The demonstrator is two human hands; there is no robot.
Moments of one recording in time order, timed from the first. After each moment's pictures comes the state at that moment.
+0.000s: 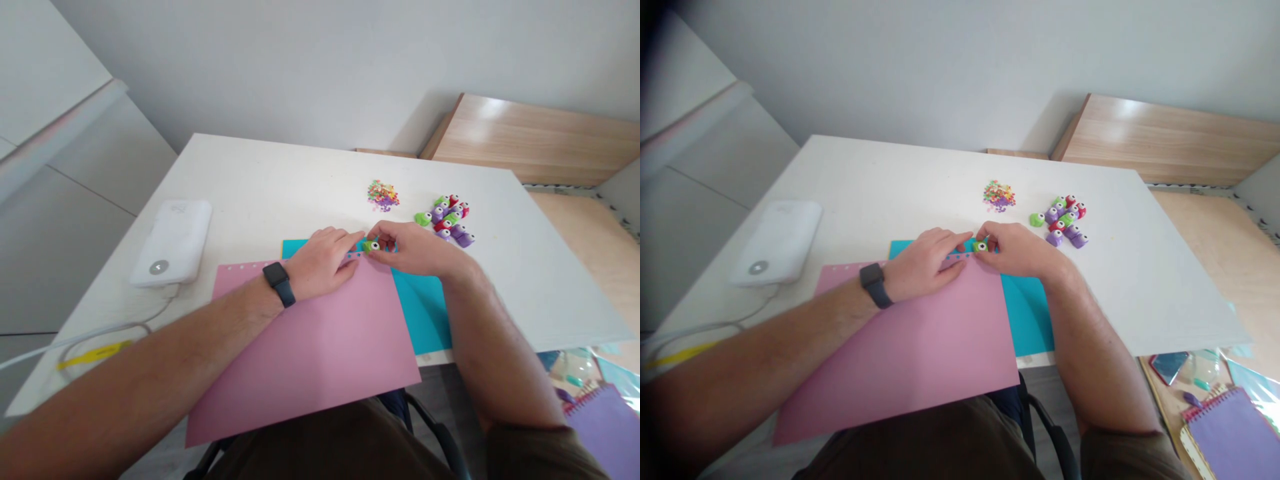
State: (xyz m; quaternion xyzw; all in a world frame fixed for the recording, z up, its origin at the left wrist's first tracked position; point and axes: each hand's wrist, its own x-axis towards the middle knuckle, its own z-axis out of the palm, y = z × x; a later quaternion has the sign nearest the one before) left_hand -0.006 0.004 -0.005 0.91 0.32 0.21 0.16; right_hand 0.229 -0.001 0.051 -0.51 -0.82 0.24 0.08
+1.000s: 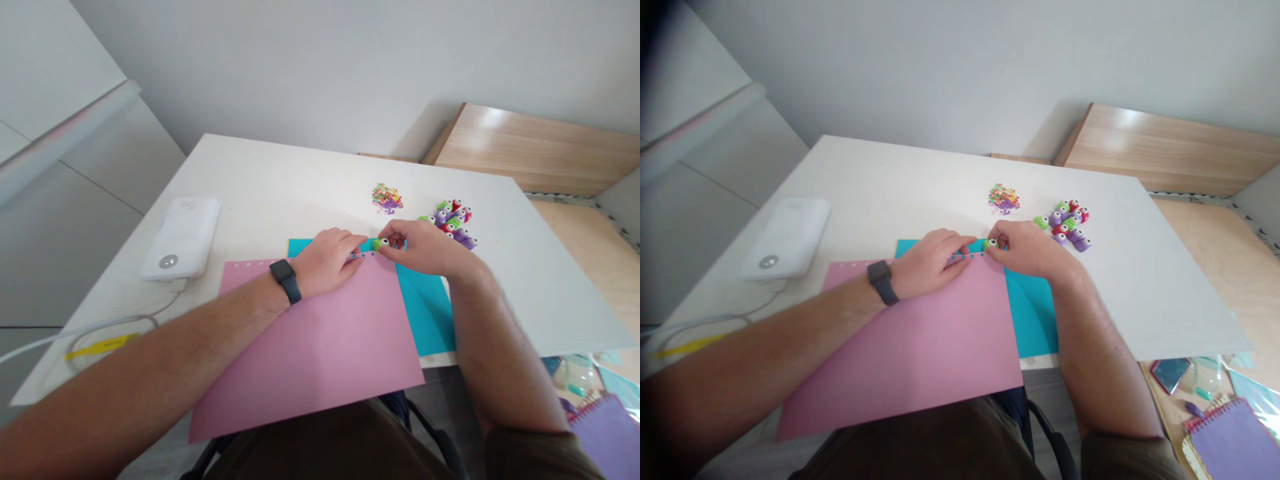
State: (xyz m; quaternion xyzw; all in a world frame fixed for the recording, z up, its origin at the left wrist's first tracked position) left_hand -0.008 0.006 -0.009 0.90 0.31 0.24 0.18; right_hand 0.229 -0.004 0.057 -0.56 -0.81 0.18 0.09
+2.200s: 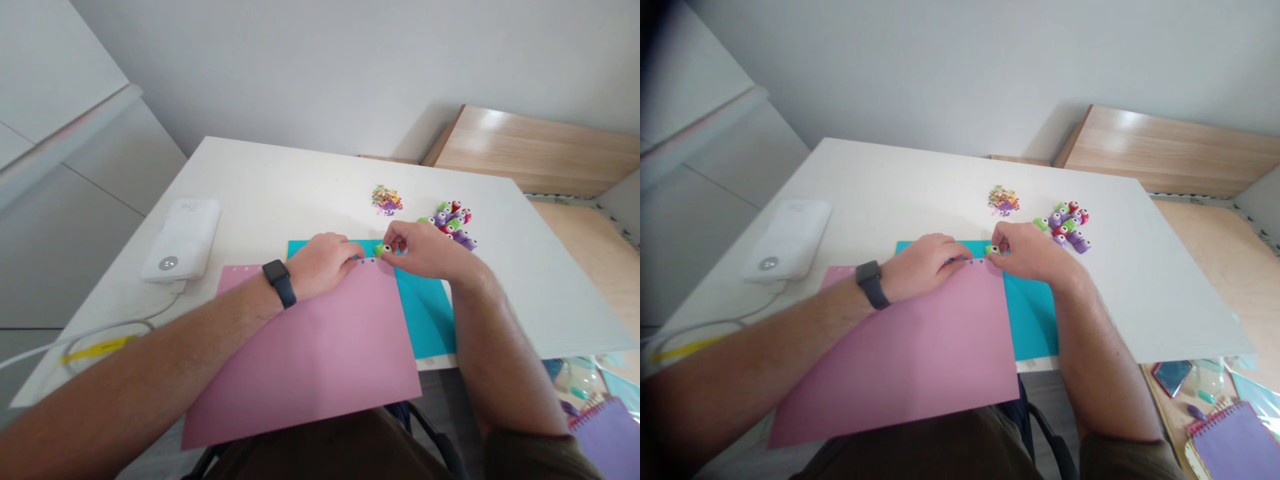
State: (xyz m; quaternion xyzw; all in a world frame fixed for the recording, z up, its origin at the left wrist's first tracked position) left_hand -0.013 0.005 0.007 0.92 0.32 0.16 0.16; right_hand 0.232 -0.005 0.059 -0.55 -0.81 0.17 0.08
